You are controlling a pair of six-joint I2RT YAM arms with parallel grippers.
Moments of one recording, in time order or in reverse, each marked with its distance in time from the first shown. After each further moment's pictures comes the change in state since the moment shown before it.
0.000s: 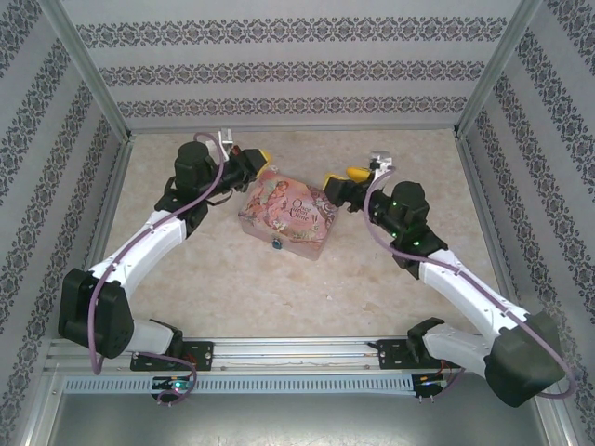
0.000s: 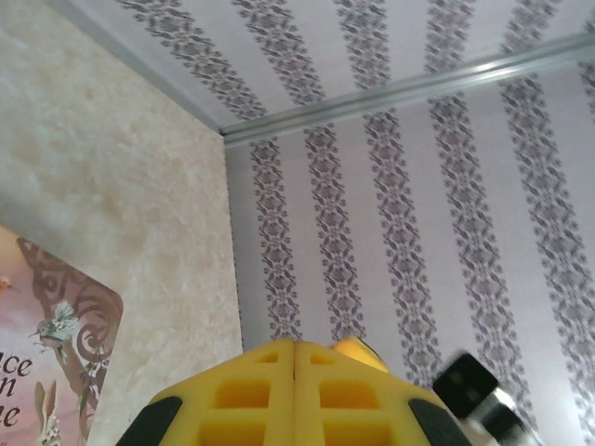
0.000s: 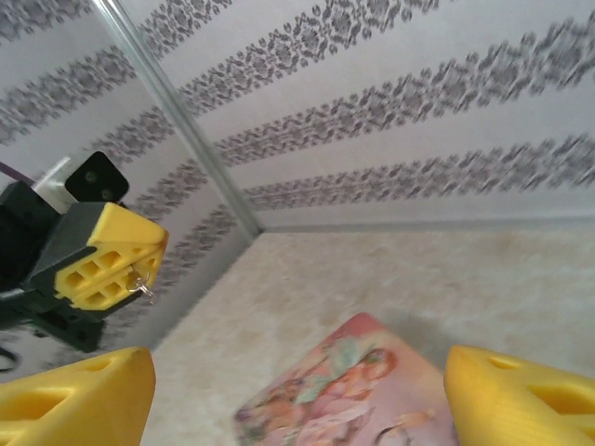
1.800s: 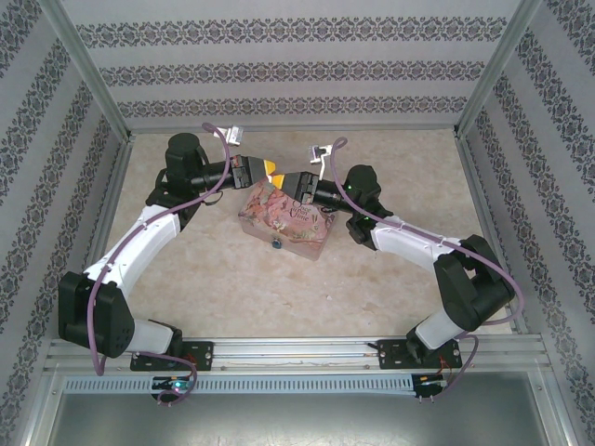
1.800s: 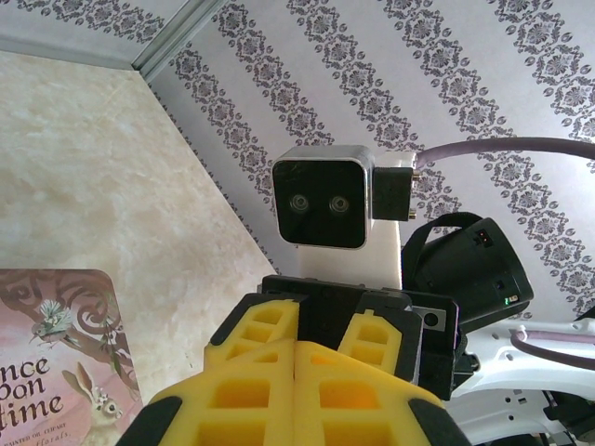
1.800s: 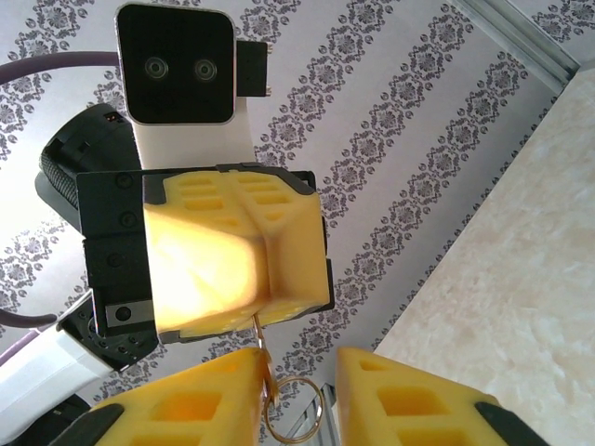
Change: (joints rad) left arm 0.047 -0.002 0.070 -0.113 0.357 0.455; right arm 0.151 0.468 0.210 0.437 -0.434 0.547
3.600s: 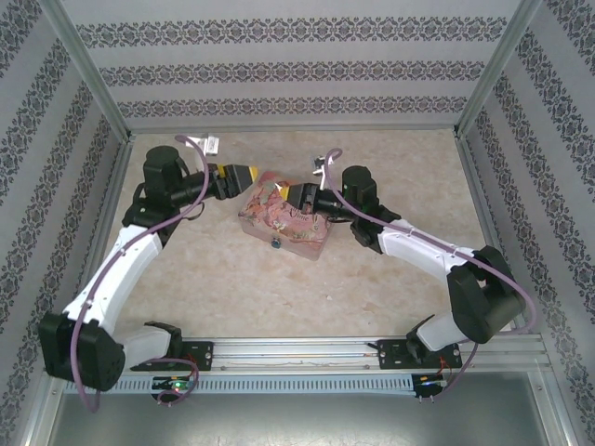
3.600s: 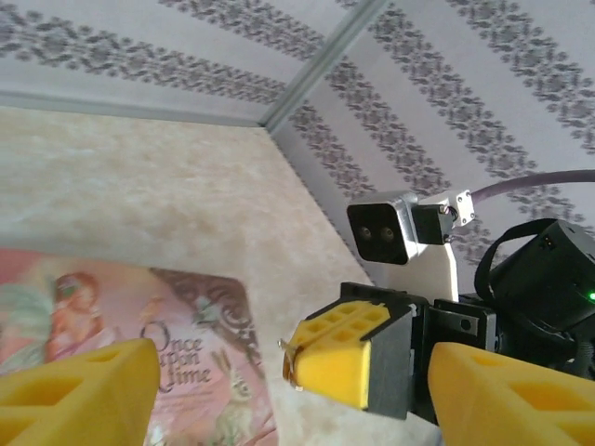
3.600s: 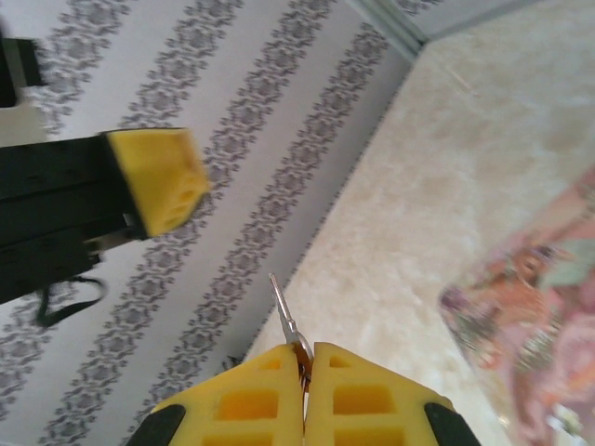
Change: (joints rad) left arm 0.066 -0.217 -0.094 -0.245 -0.246 0.246; right arm -0.005 -0.085 -0.034 -0.407 0.141 -0.246
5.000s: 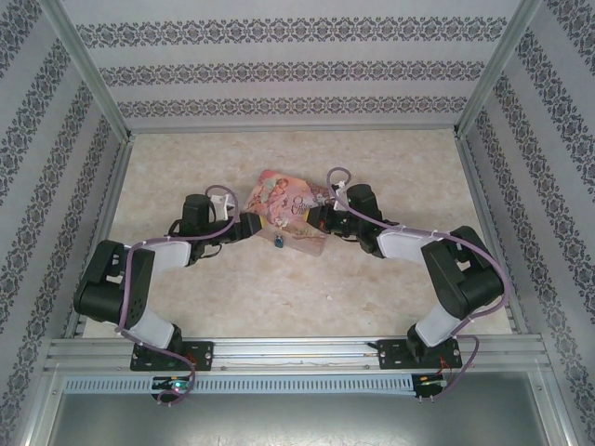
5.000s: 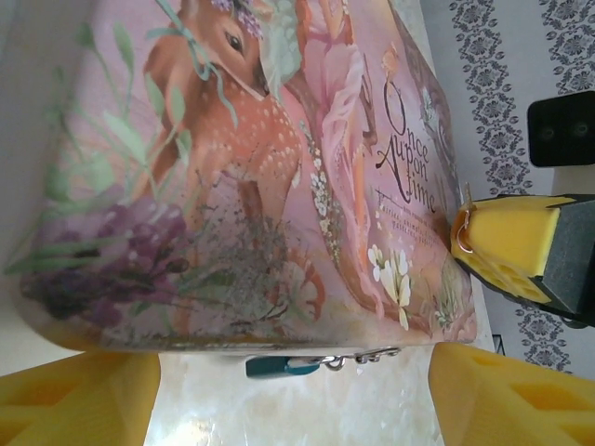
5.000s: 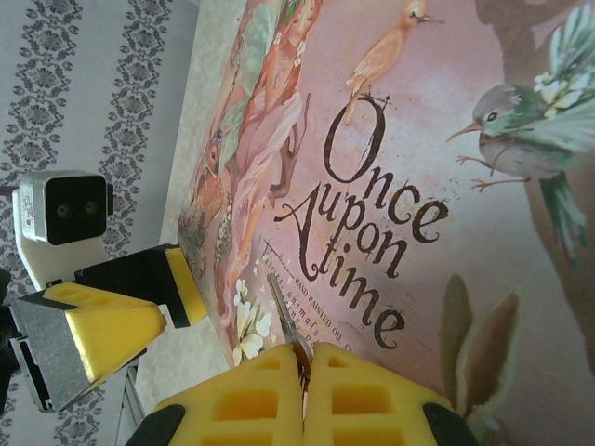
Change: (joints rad) left arm 0.000 0.406 -0.418 0.506 0.037 -0.143; right arm -0.122 0.168 -0.149 -0.001 0.024 0.026
